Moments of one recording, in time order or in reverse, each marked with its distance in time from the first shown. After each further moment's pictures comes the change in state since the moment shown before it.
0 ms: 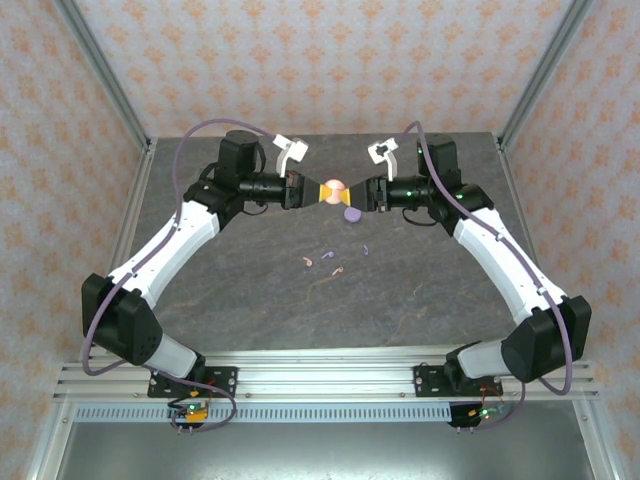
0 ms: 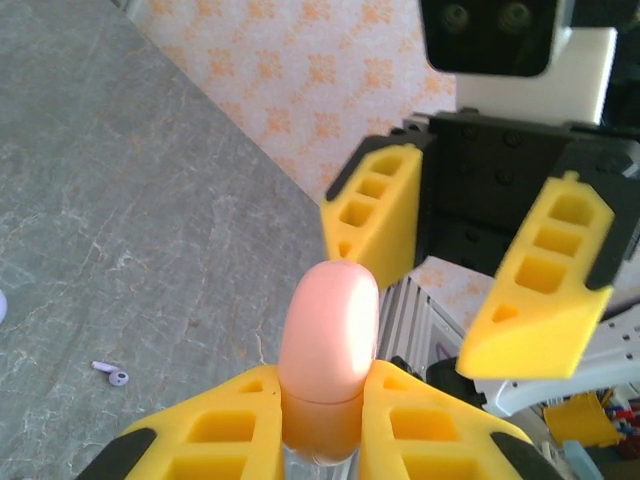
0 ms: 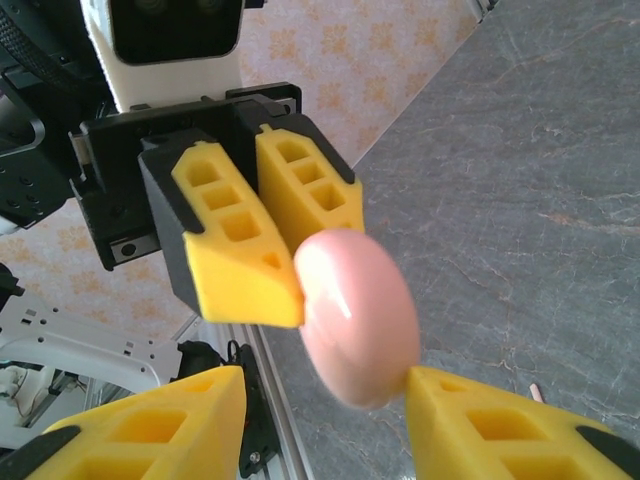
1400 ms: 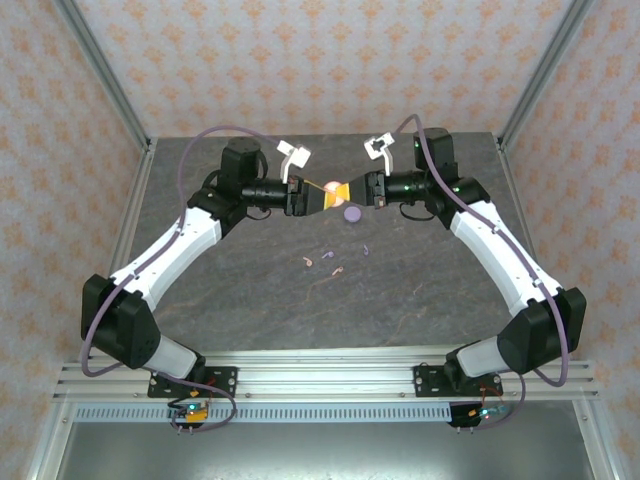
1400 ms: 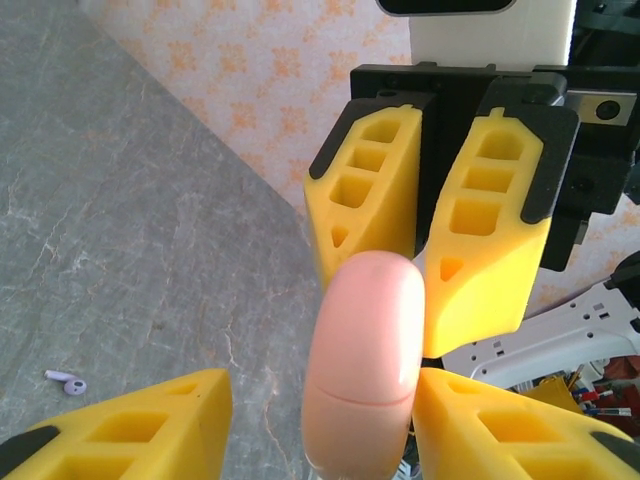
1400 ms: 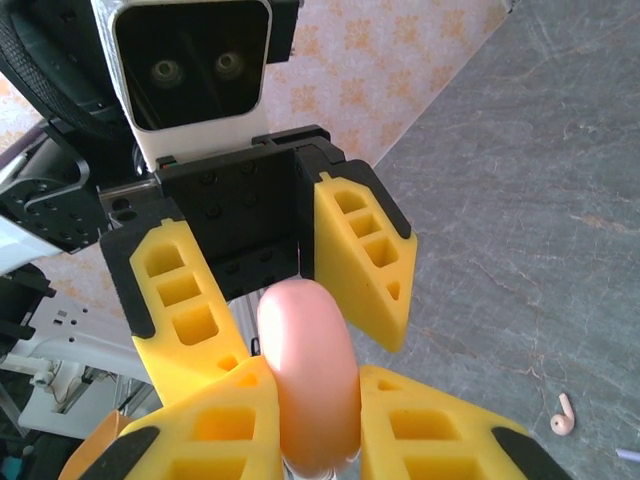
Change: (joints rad) left arm -0.016 -0.020 -0.092 0.148 0.038 -0.079; right arm 0.003 0.043 0.046 0.006 -0.054 0.031
